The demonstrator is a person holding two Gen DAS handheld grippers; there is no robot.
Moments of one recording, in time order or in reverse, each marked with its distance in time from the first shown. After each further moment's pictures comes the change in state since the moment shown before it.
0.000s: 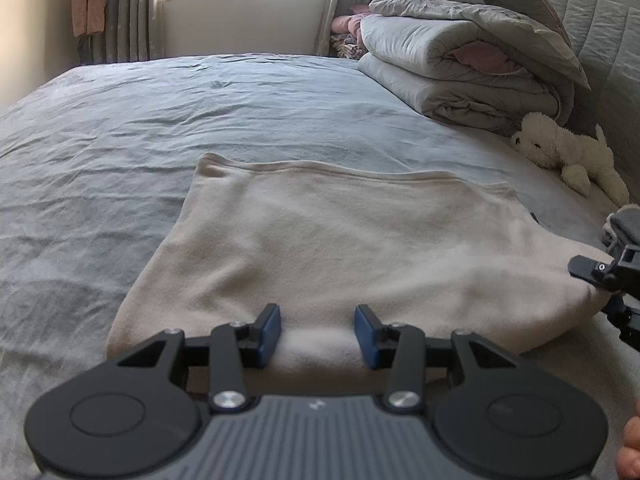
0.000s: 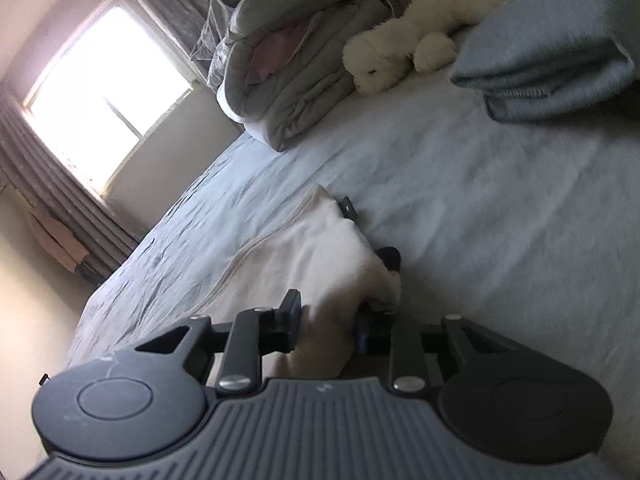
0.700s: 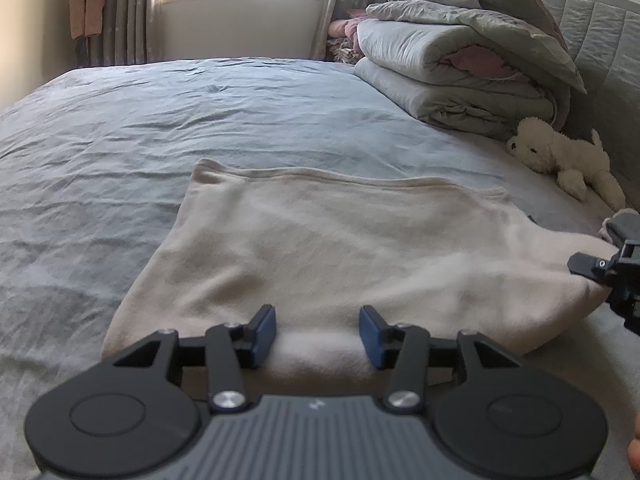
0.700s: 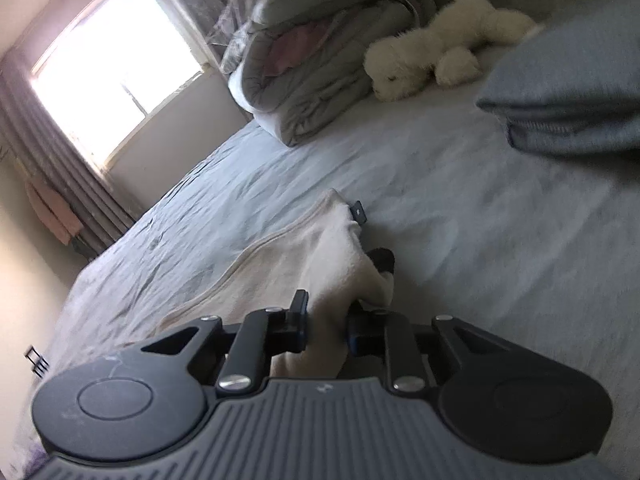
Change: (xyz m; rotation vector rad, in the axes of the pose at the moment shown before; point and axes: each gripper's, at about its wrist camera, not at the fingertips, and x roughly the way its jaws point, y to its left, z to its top) left arm -0.002 0.000 0.005 -0.017 -0.021 -0.028; right arm 0.001 0.013 0.009 -0.079 0.023 -0.015
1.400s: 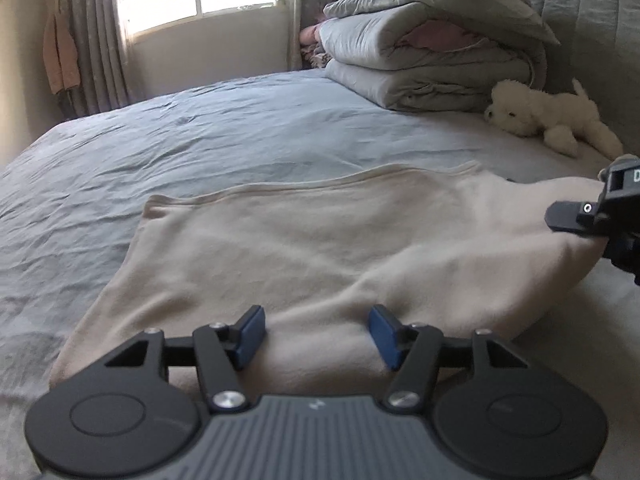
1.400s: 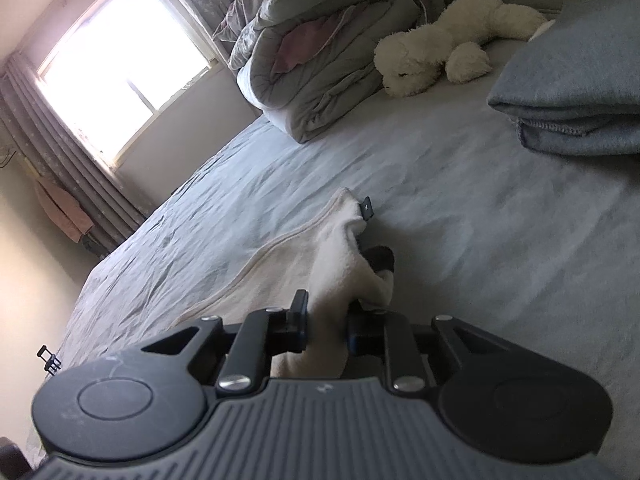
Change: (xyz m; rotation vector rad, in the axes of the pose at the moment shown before) left arm 0.015 -0.057 0.004 0.116 -0.009 0.055; right arm -0.004 0.006 0.006 0.002 0.020 0.040
